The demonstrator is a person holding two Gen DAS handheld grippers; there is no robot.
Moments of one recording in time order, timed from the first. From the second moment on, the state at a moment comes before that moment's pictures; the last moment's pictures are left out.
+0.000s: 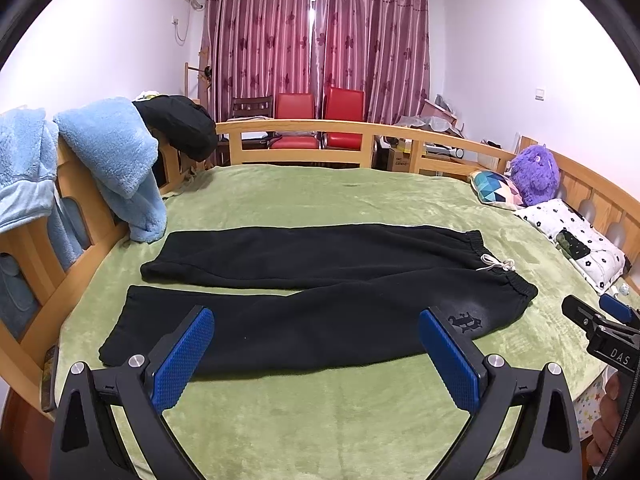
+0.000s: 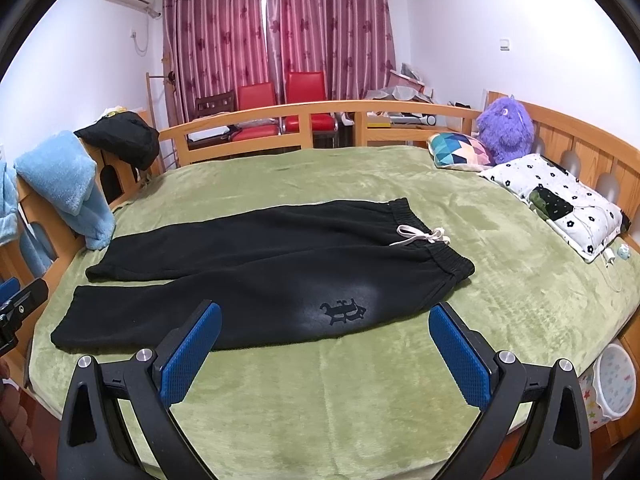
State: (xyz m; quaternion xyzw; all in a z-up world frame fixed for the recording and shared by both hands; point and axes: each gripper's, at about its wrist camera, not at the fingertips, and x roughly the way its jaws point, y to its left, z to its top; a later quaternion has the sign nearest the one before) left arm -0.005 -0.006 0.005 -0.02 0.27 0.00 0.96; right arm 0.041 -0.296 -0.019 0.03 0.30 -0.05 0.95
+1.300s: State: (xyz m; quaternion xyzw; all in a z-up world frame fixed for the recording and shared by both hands) left arm -0.012 -0.006 0.012 -0.03 0.27 -0.01 0.96; right arm 0.034 -0.287 -0.017 0.03 0.29 -0.05 0.96
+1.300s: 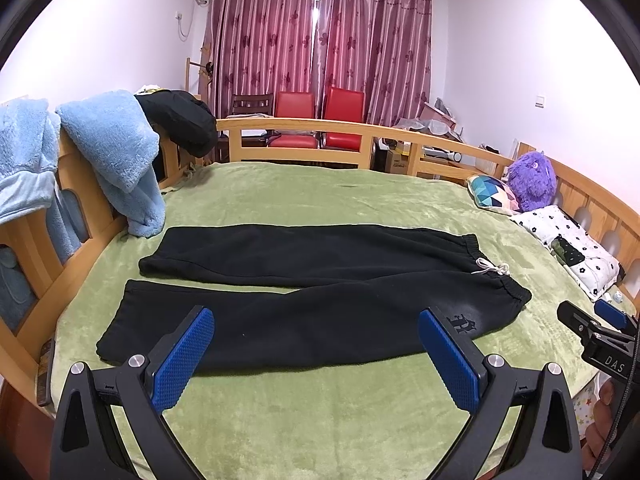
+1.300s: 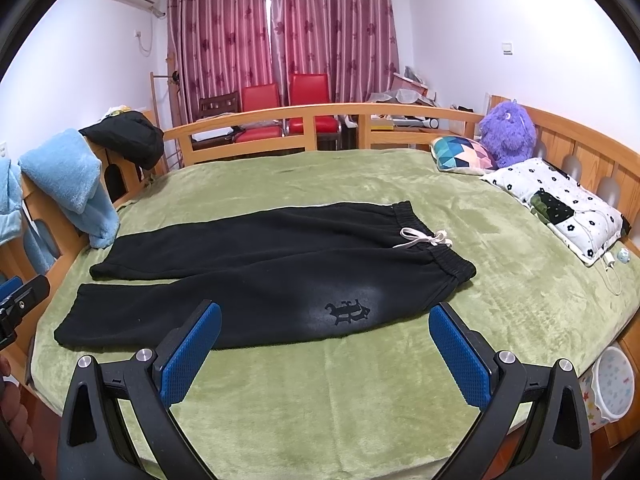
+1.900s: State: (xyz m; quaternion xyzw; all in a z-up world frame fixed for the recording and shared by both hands) left arm 0.009 0.012 -0.001 -0.03 0.28 0.02 0.96; right arm 0.060 -0.274 -0.019 0.02 0.31 -0.04 0.95
